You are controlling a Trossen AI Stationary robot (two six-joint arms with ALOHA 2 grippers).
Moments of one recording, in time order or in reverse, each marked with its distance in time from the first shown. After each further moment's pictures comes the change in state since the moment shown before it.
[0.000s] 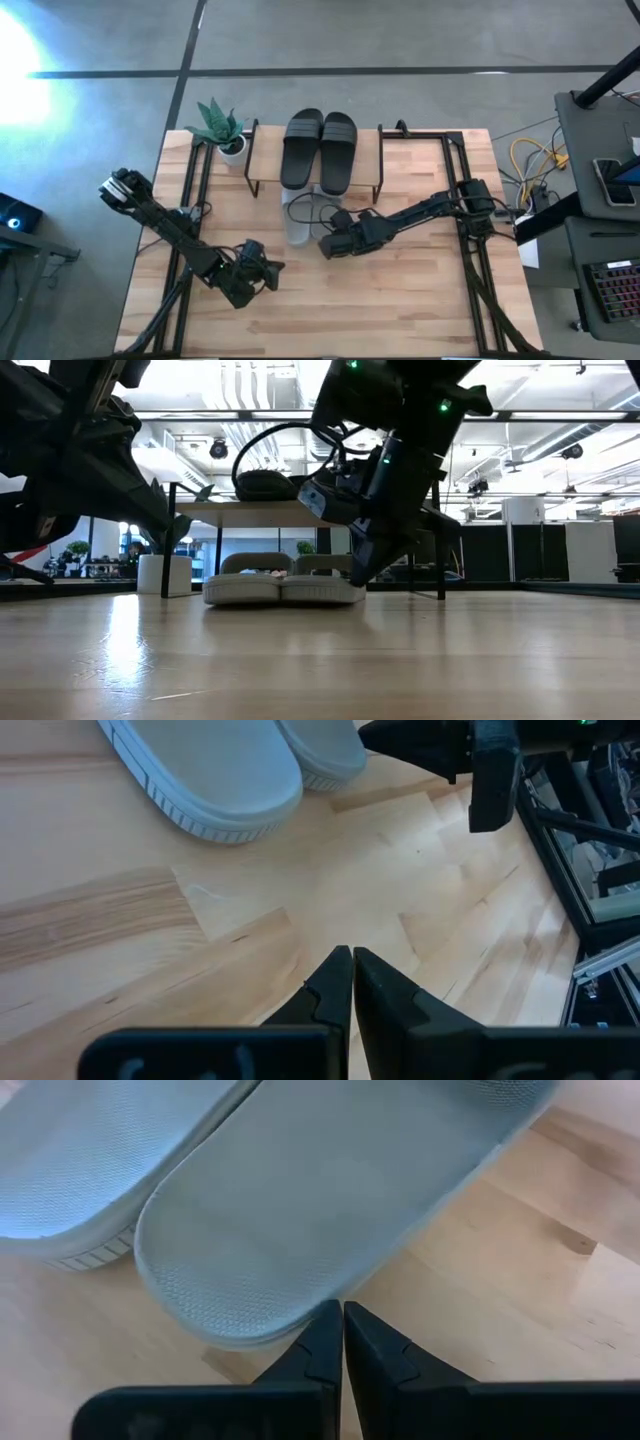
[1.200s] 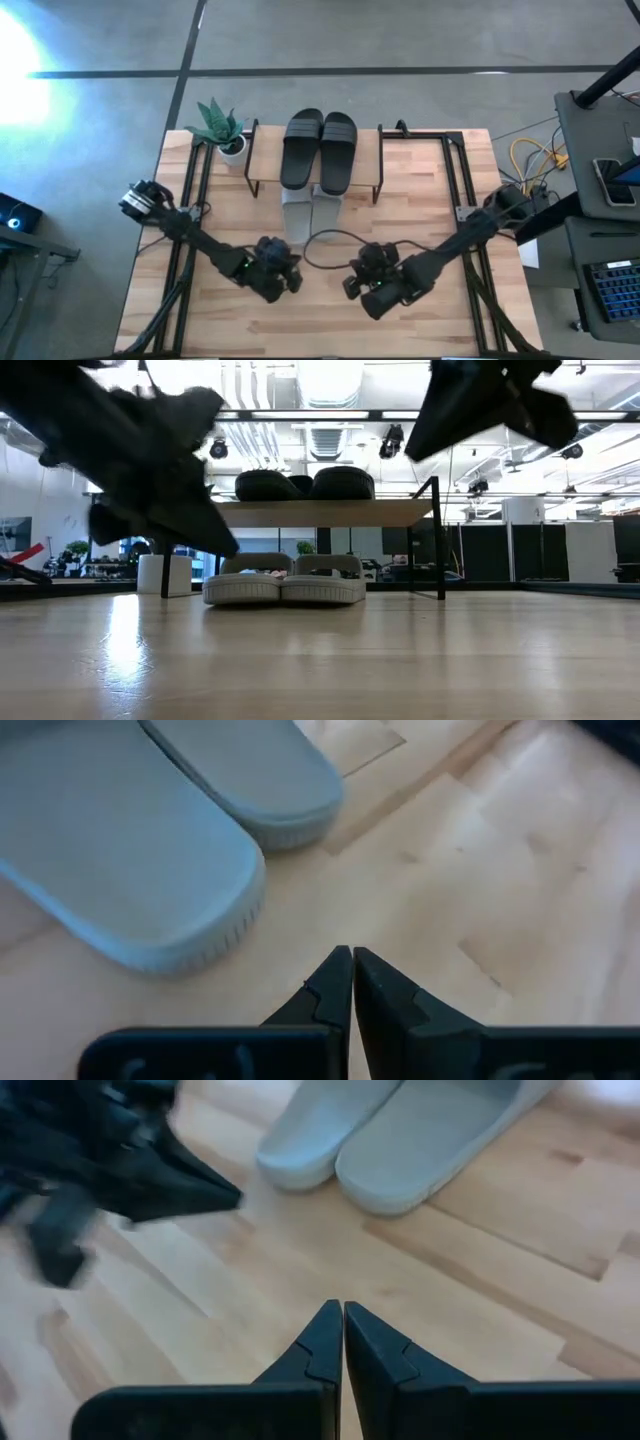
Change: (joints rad) left arm 0.145 0.209 0.167 -0.009 0.016 0.482; right arm 0.388 -0.213 0.001 -0.138 0.231 0.334
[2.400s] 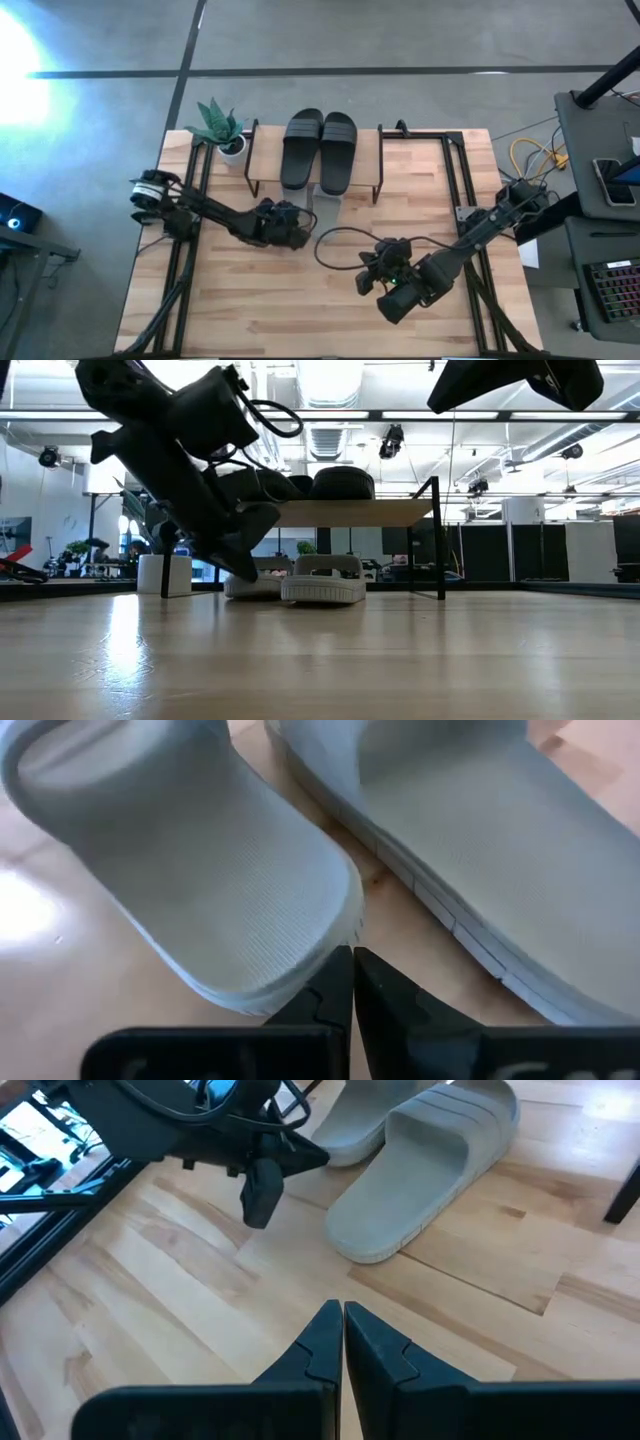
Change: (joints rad) left arm 0.377 0.013 -0.038 -0.044 0.027 0.338; right arm 0.060 -0.102 0.000 -0.133 0.158 0.094
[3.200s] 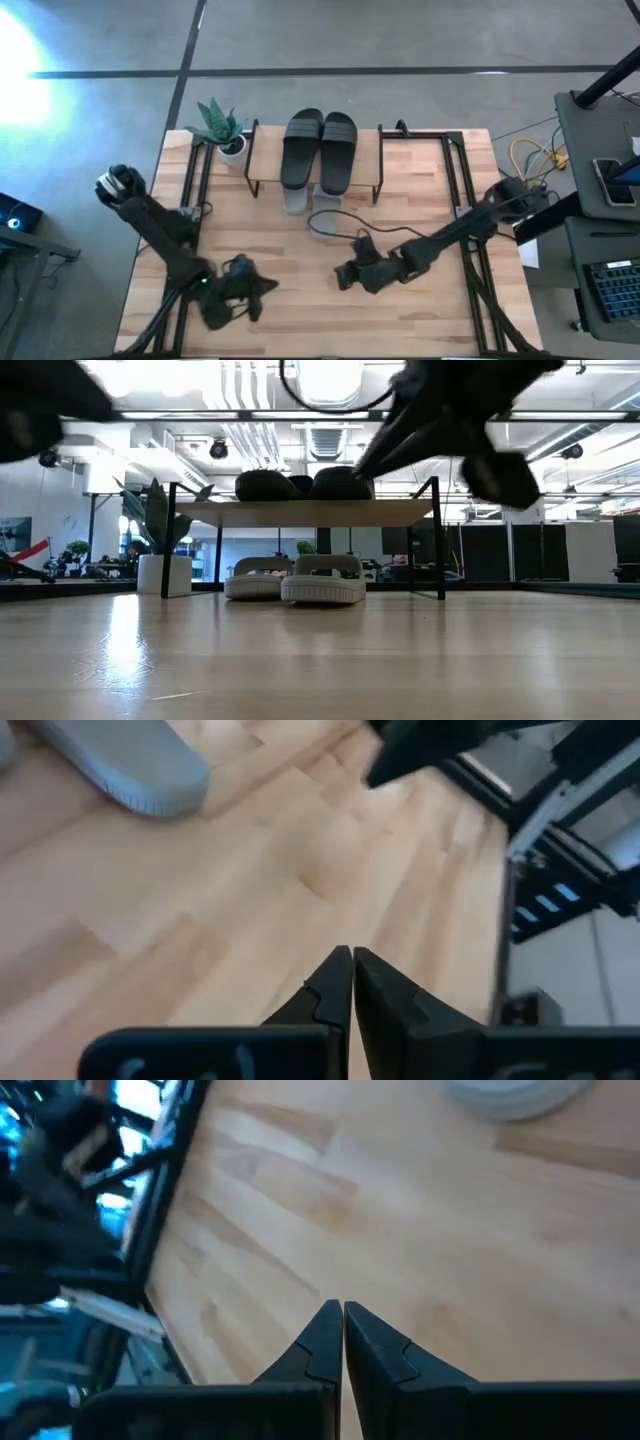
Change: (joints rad) left arm -0.680 -0.286 0.017 -0.076 -0.109 -0.436; right arm -0.167 0.035 -0.264 0.740 -0.429 -0.042
